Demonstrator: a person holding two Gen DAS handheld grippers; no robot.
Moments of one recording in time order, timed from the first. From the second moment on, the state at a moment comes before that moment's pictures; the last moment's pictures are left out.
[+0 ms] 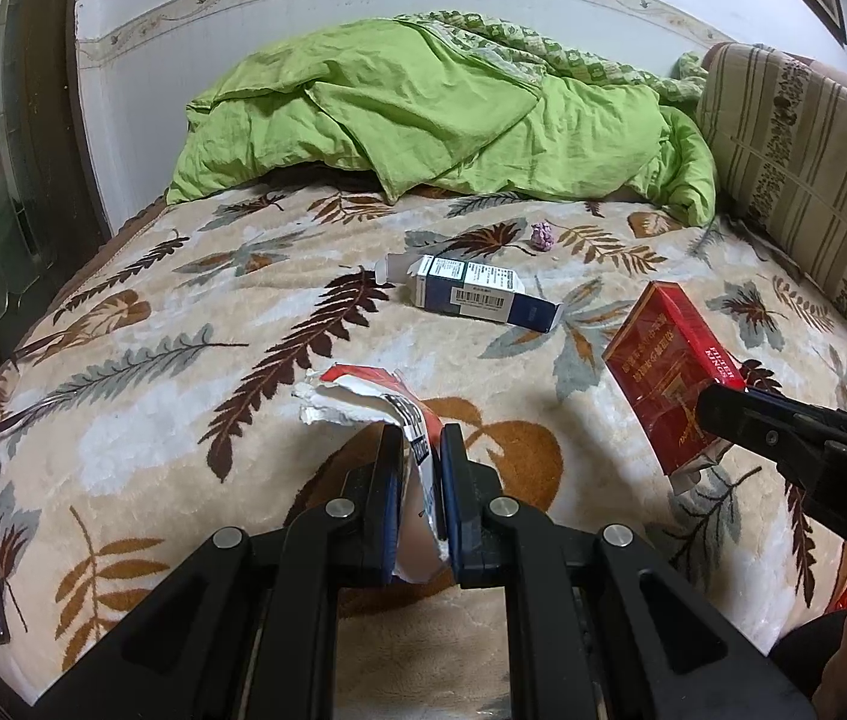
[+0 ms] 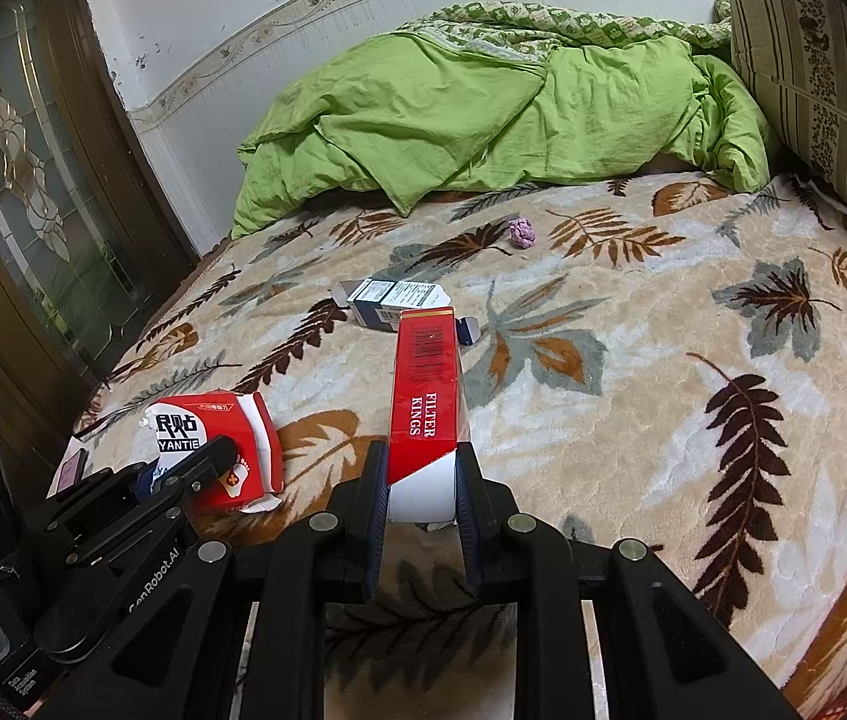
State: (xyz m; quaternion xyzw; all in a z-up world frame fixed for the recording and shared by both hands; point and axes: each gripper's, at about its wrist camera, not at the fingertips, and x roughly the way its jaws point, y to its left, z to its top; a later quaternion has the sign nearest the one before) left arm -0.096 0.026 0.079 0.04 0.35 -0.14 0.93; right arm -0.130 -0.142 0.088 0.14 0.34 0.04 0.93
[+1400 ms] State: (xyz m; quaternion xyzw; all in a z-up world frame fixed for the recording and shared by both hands) left arm -0.225 -0.133 0.136 0.12 0.31 -0.47 0.82; right arm -0.360 -0.297 0.131 0.29 0.29 -0.11 0.91
